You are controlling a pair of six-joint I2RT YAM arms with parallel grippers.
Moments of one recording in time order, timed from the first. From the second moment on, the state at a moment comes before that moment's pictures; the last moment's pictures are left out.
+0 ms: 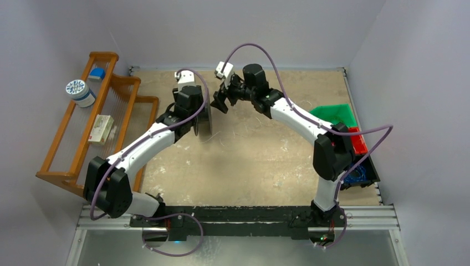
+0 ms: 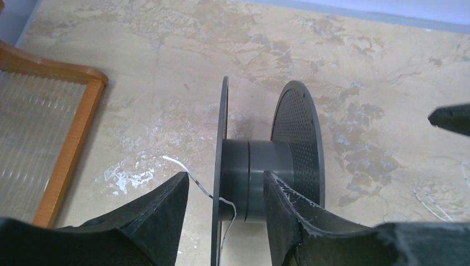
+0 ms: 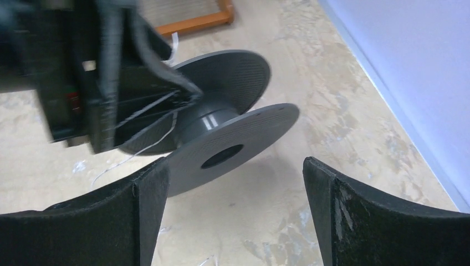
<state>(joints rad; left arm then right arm) -0.50 1.41 1.07 -0.14 -0.58 -0.34 0.63 1.84 1.57 -0.07 -0.49 -0.27</state>
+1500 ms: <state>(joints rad) -0.46 1.35 1.01 -0.18 -0.45 -0.25 0.67 1.92 1.64 -0.09 -0.31 -0.17</state>
